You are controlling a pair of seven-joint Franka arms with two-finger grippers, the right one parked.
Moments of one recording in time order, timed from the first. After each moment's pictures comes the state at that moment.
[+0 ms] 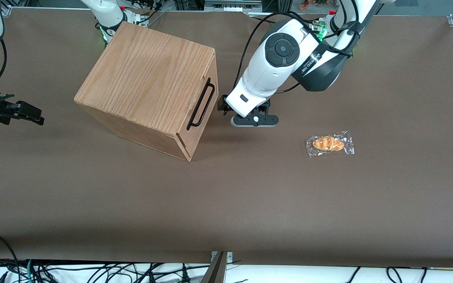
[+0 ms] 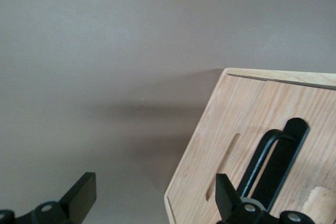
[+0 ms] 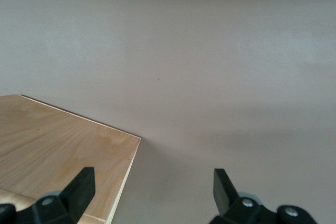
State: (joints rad) arm -0.43 0.47 -0.30 -1.42 -0.11 1.97 -0.76
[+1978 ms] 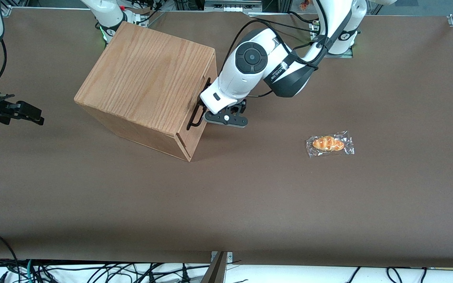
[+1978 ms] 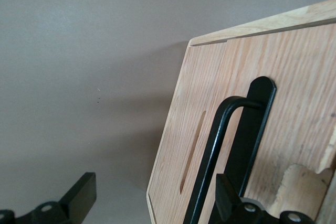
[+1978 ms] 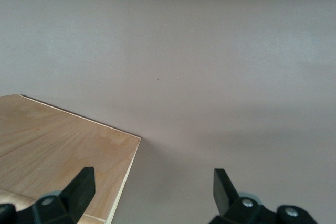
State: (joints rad) arm -0.52 0.58 -0.30 -1.34 -0.13 2.00 -0.66
